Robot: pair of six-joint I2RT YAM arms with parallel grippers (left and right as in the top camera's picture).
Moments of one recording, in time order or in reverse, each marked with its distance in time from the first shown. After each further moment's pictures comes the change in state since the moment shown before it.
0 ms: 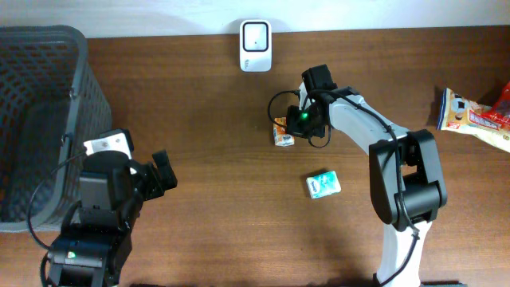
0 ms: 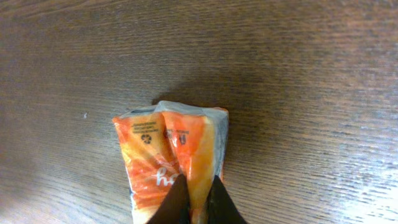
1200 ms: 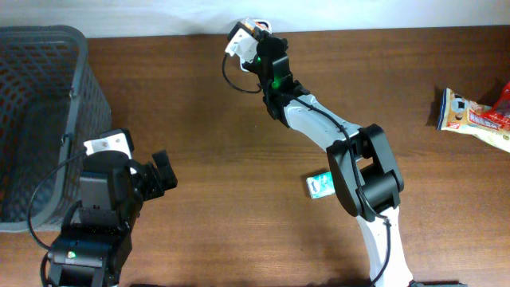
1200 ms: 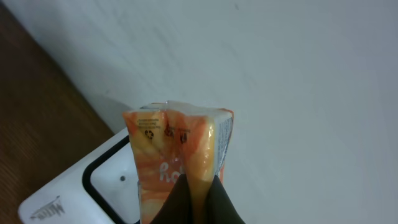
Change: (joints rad) left arm 0.000 0.001 -0.001 0.000 0.000 0.000; right arm 0.196 0.191 0.246 1.031 0.585 -1.242
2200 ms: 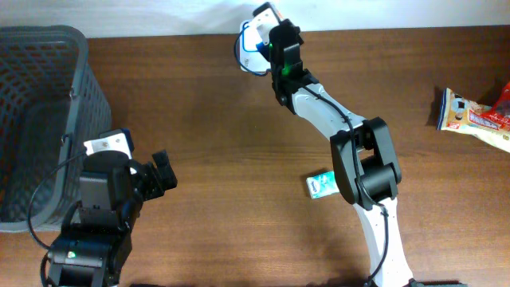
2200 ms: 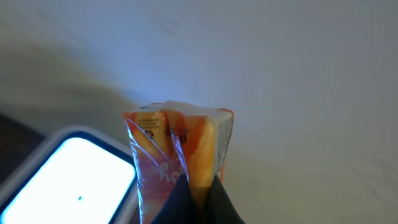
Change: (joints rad) left arm 0.000 0.000 0.000 0.000 0.000 0.000; right arm -0.079 0.093 0.147 -0.053 0.121 0.376
